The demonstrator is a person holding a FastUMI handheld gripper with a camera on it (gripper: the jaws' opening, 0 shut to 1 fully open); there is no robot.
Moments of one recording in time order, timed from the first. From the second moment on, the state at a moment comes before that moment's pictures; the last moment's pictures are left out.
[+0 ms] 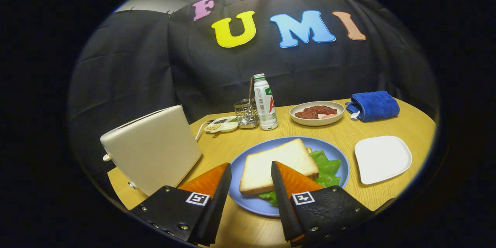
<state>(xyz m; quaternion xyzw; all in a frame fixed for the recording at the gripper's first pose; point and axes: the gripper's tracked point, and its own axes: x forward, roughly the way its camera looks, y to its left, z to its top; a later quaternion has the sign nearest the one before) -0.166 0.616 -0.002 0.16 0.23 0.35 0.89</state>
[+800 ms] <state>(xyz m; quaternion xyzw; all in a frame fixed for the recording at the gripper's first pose) -0.067 0.415 0.090 0.10 0.07 0.21 0.97</state>
